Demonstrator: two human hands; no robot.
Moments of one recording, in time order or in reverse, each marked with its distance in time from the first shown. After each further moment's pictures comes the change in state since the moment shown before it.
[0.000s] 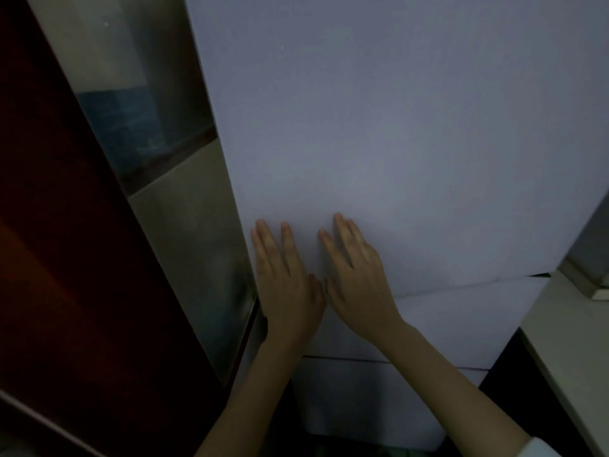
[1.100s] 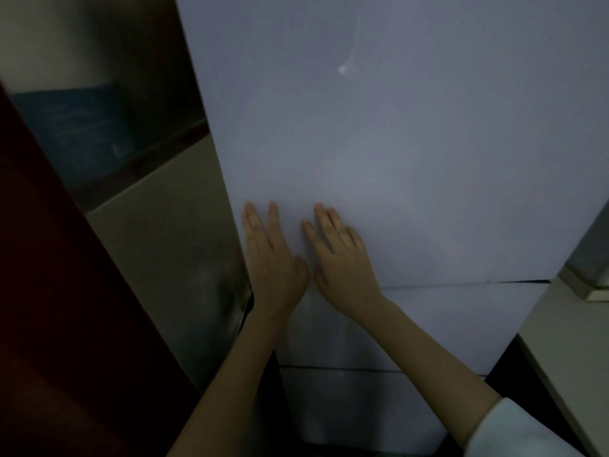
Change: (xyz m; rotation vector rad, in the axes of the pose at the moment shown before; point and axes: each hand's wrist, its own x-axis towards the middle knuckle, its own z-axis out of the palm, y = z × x) left_hand 0.055 -0.019 0.035 -0.116 0.000 -0.007; right_hand 0.039 0.025 0.031 -0.135 -0.120 0.005
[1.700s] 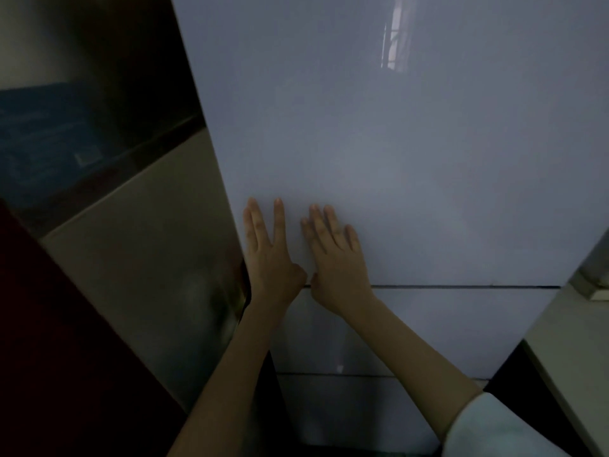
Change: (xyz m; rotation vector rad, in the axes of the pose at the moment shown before) left_hand 0.025 -0.017 0.030 -0.045 -0.189 -0.024; right_hand 0.017 0.012 0.024 -0.082 -0.184 0.108
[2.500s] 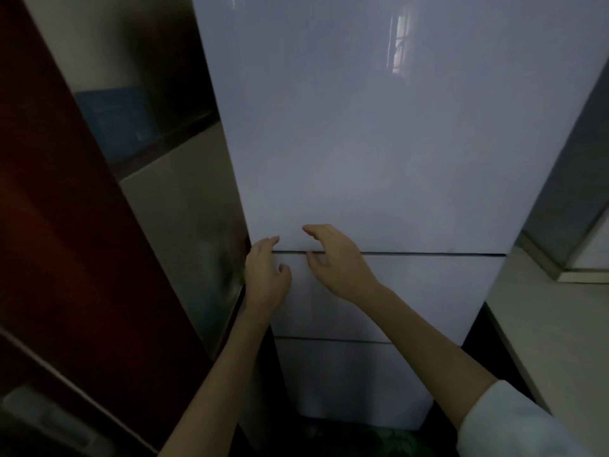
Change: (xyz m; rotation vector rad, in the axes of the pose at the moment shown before) left_hand -0.106 0.041 -0.048 -0.278 -0.013 -0.207; right_hand -0.088 -0.009 -0.078 0.647 0.035 -0.044
